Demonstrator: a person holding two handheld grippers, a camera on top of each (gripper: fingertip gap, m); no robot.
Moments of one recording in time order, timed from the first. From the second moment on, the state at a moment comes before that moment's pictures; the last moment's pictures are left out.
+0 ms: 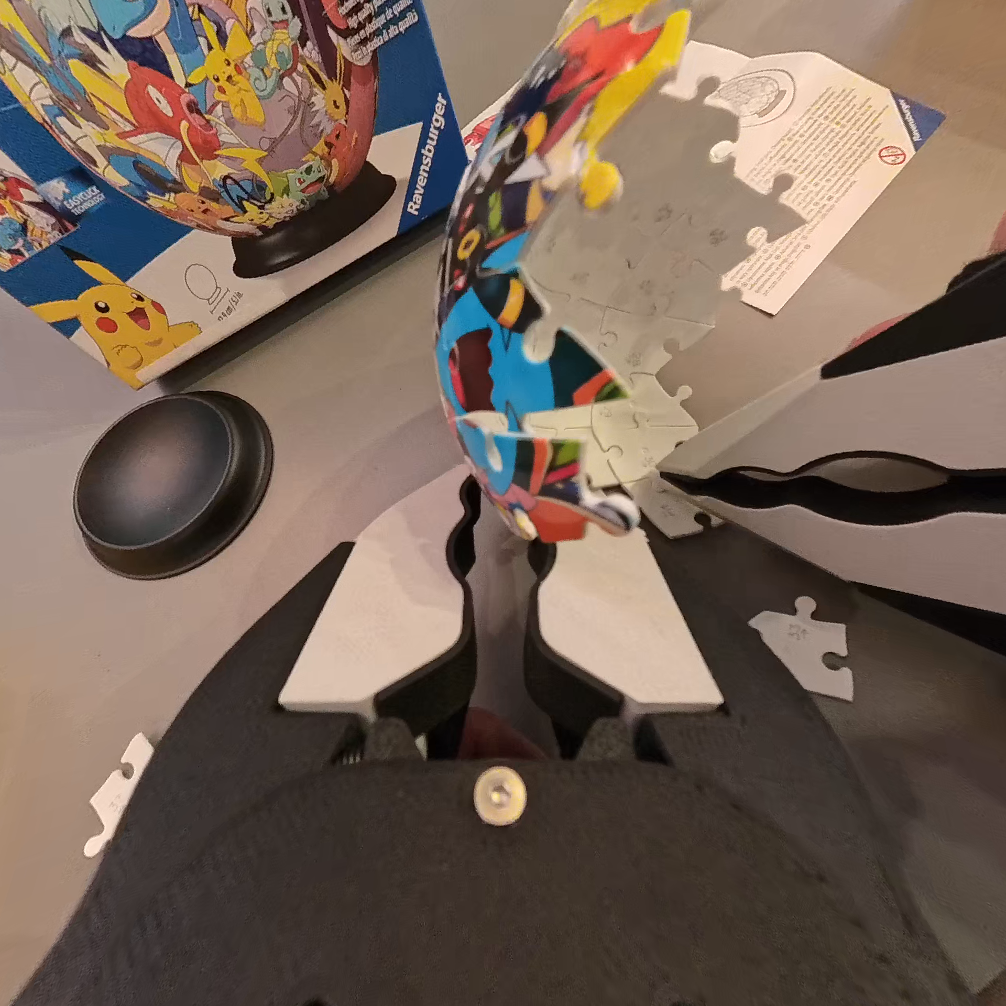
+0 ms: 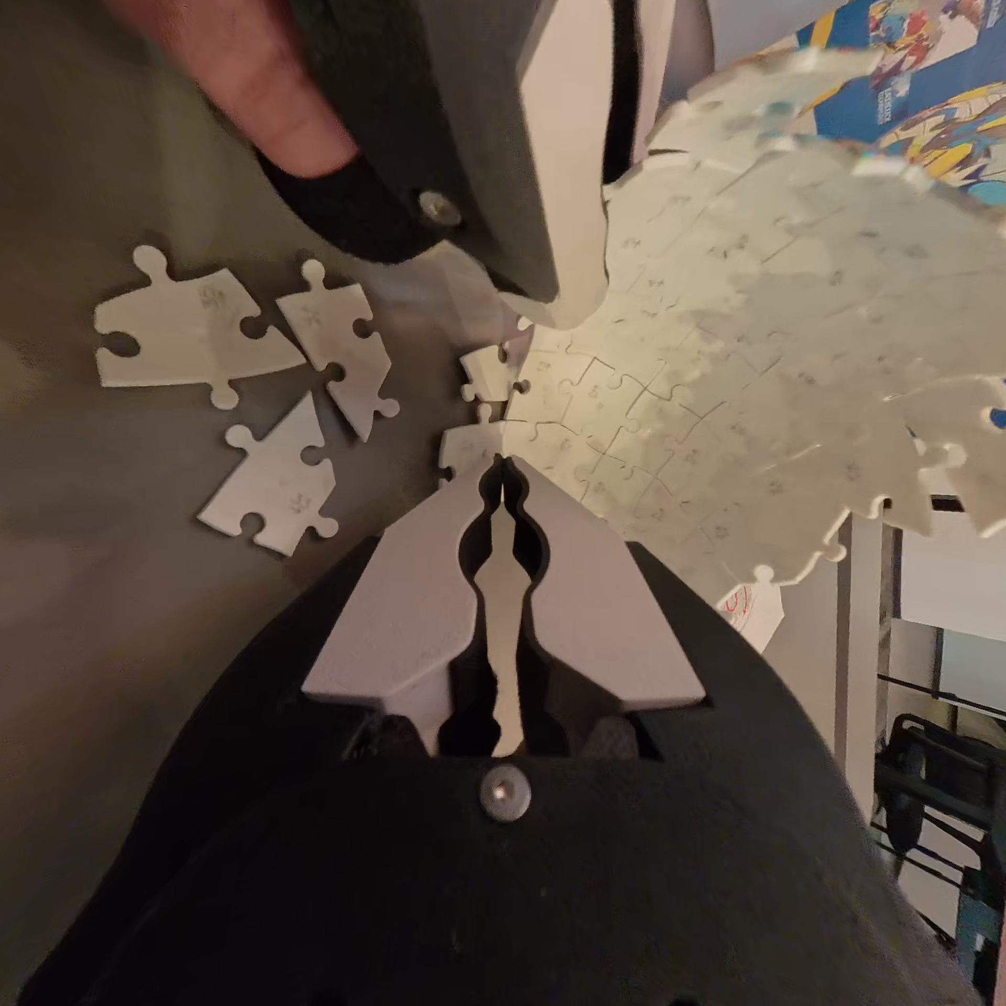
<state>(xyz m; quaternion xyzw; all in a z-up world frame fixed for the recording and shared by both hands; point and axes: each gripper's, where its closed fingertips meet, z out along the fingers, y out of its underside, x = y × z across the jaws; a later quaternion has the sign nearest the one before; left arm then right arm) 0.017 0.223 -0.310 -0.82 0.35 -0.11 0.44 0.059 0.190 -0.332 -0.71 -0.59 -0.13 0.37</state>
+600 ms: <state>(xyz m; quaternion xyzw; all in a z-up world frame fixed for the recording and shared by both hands) 0.009 0.211 -0.315 -0.83 0.36 -0.15 0.40 0.060 0.189 -0.333 -0.68 -0.64 -0.15 0.34</state>
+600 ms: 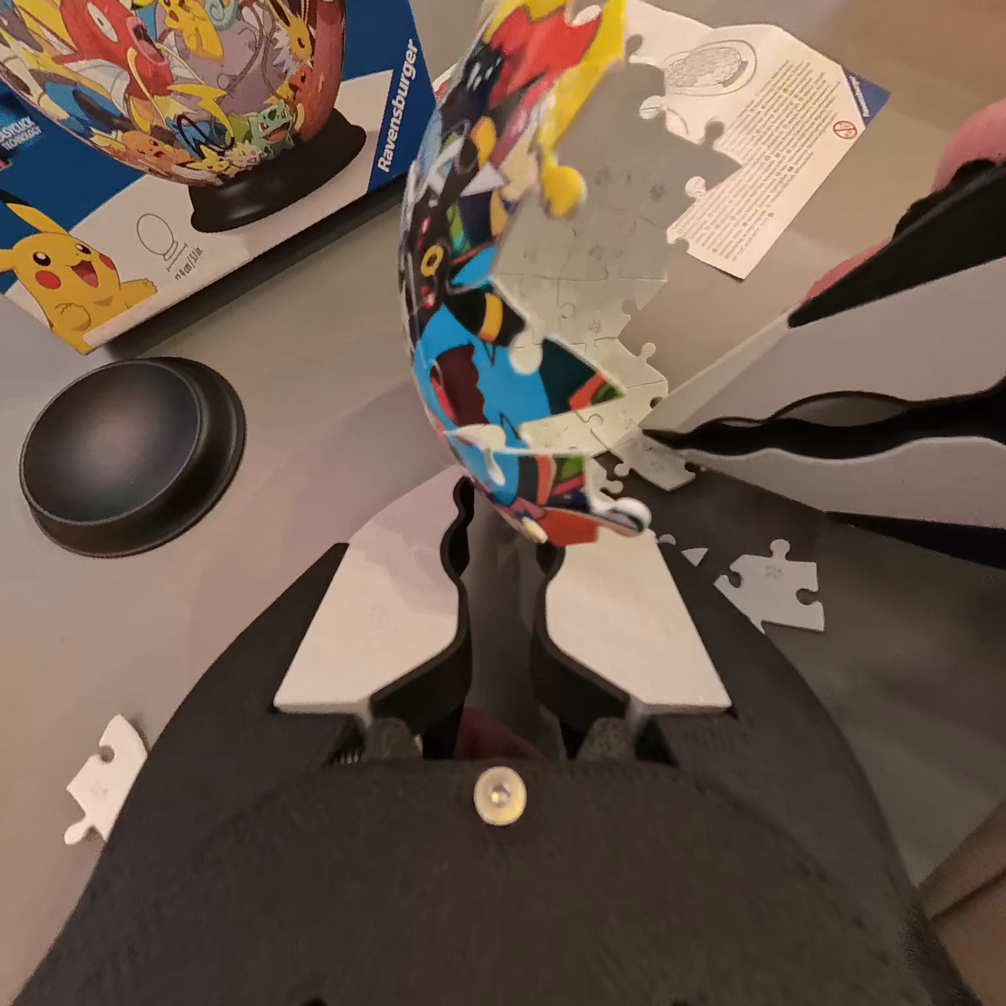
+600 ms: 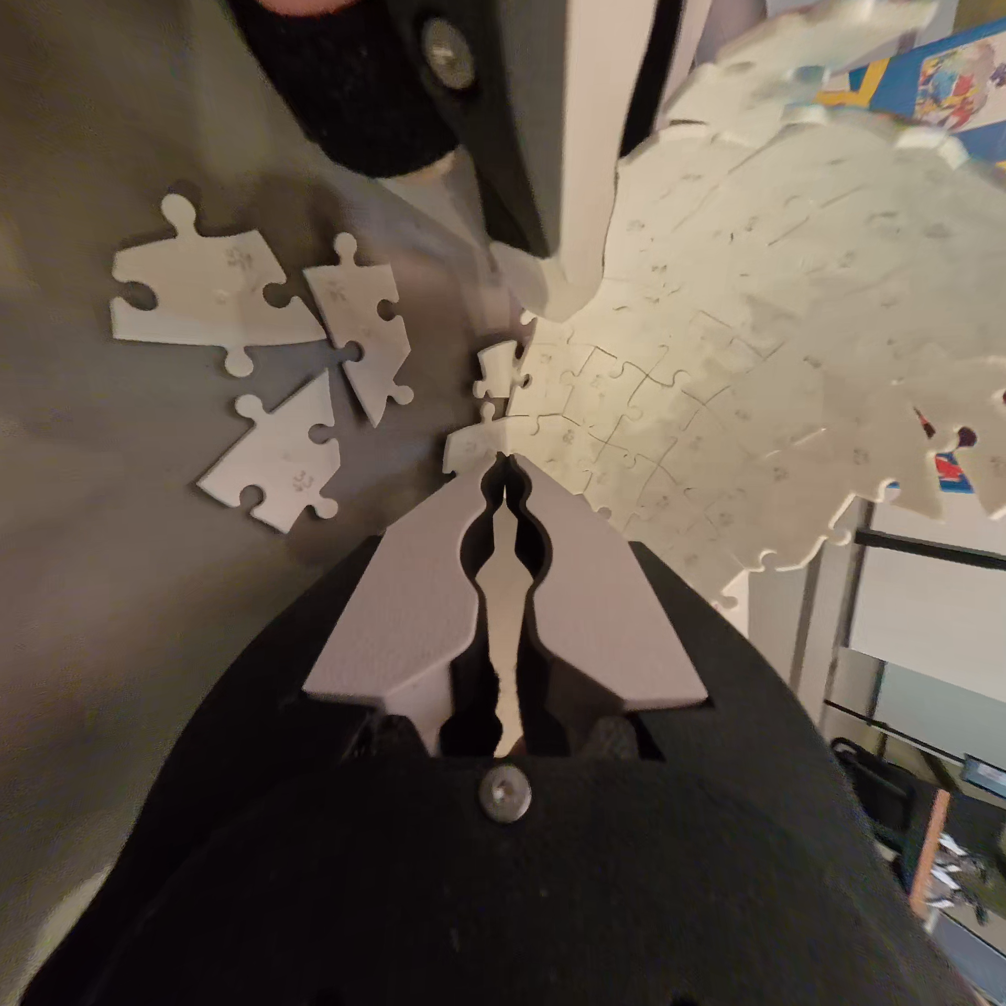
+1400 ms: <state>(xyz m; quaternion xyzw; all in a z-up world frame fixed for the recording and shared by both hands) 0.005 0.217 -0.314 -0.84 0.33 -0.16 0.40 0.070 0.188 -0.300 -0.79 -0.49 -0.02 0.37</state>
